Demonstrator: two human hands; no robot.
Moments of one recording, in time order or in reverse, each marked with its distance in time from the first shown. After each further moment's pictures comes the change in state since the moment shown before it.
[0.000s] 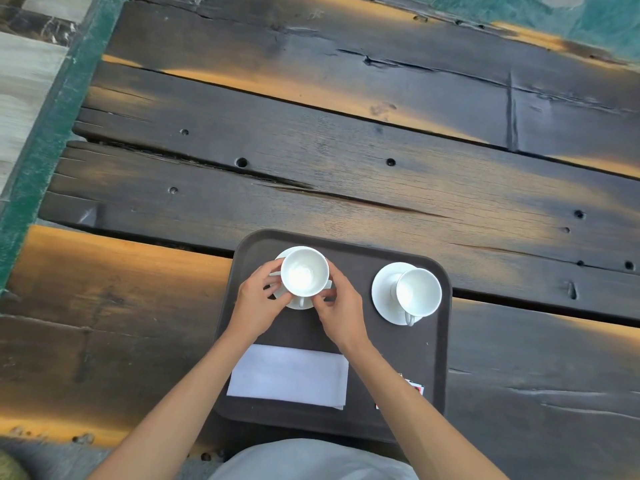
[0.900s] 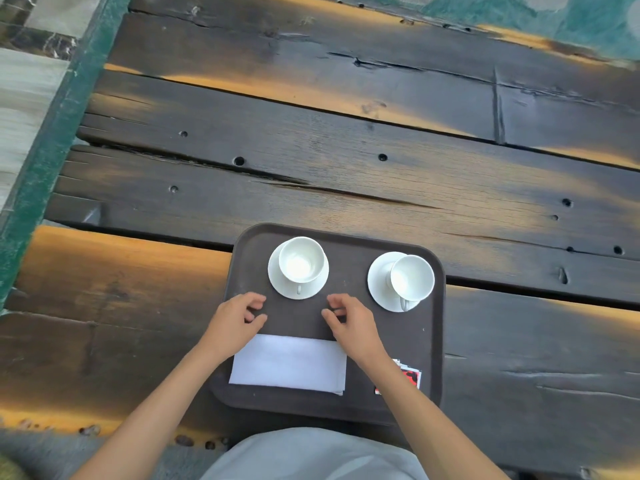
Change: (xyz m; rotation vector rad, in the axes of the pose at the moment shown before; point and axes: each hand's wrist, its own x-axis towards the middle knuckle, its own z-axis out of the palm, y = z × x) left_hand -0.038 -0.047 -0.035 0.482 -0.154 -0.097; right_hand -0.039 0.039 -0.024 -0.266 -0.108 0.089
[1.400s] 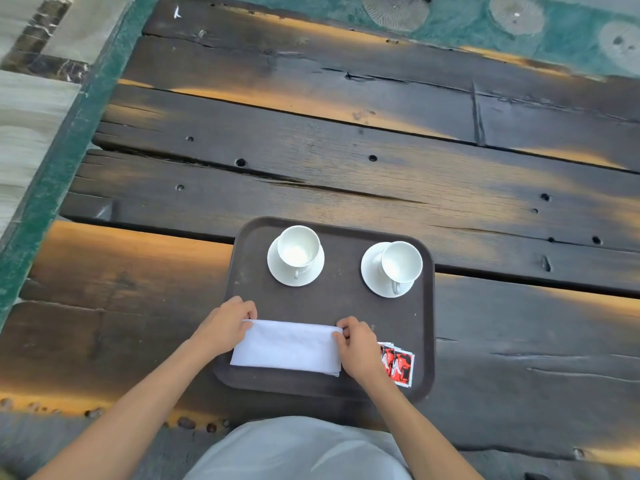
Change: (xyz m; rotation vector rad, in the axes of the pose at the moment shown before) left_hand -0.015 -0.029 0.003 0.430 -0.147 0.100; right_hand -0.056 0.040 0.016 -0.139 -0.001 0.138
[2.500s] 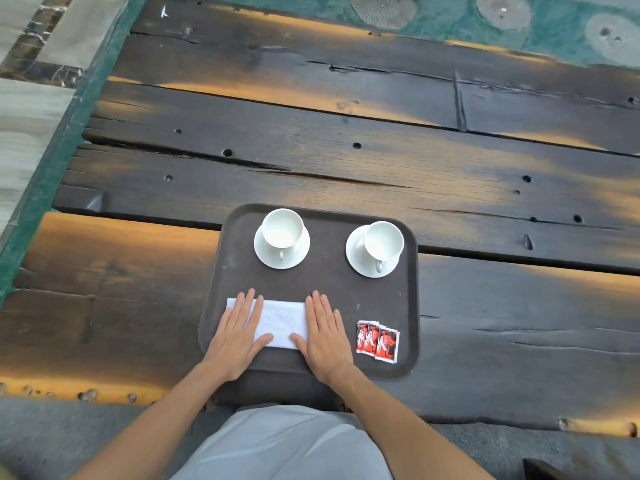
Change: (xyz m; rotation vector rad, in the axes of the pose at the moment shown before) left_hand -0.045 0.028 0.080 0.193 0.118 0.110; right_hand -0.018 0.022 0.050 -0.472 -0.011 -0.408
